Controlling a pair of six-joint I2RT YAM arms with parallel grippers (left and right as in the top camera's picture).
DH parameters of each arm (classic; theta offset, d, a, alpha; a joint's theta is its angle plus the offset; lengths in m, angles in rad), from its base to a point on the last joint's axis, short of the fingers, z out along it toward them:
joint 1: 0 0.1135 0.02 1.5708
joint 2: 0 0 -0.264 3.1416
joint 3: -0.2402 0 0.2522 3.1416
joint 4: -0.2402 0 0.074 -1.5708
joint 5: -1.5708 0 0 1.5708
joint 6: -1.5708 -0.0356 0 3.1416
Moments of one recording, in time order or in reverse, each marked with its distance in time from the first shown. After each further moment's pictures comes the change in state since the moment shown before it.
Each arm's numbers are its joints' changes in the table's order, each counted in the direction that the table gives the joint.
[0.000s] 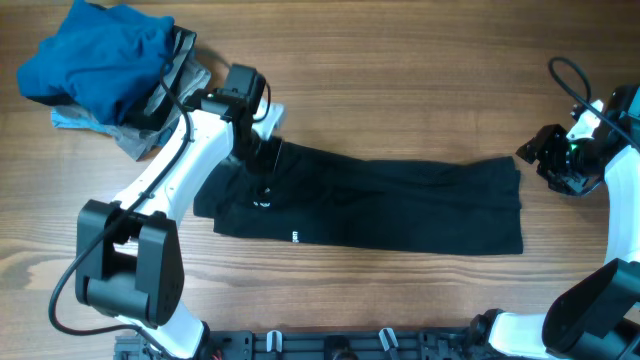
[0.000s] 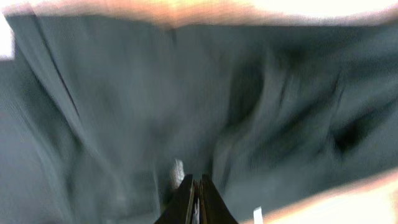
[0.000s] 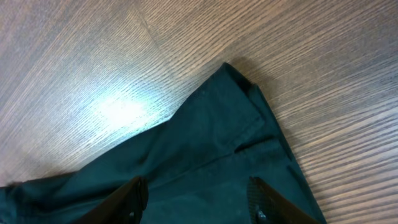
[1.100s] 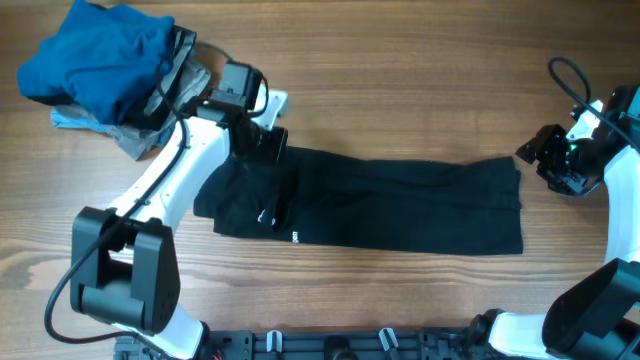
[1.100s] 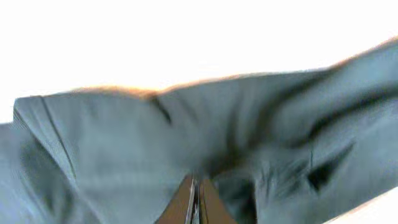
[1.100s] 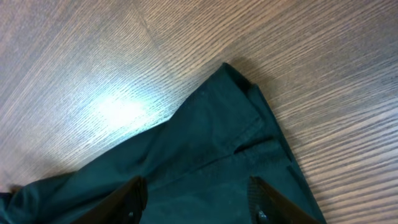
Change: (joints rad) left arm 0.010 0.034 0.057 0.155 -0.078 -0.012; right arm 0.000 0.000 0.005 0.007 0.000 0.000
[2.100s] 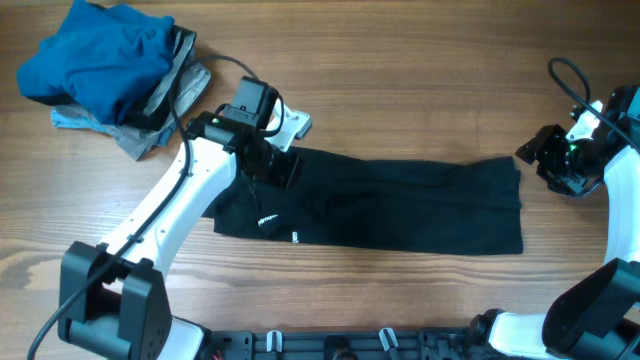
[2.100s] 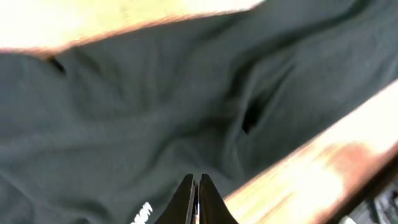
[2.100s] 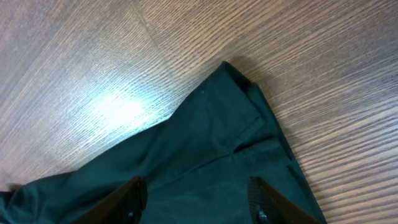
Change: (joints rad) left arm -0.095 0.127 0.058 -0.098 -0.093 -0.048; right arm 0.000 0.000 0.001 -0.003 0.000 0.000
